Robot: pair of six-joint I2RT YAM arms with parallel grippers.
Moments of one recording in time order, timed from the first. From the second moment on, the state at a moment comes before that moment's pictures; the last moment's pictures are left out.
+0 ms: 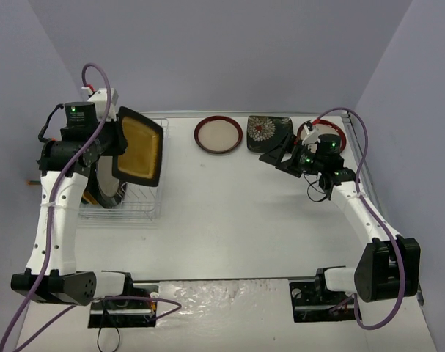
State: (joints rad) left arm -0.09 1.29 1.66 -0.96 0.13 -0.11; right arm 0.10 1.29 0.91 -0.10 -0.62 0.65
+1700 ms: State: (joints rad) left arm 0.02 1.53 1.41 -0.80 -0.24 0.19; right arm 0.09 1.29 0.91 -0.13 -0.61 0.60
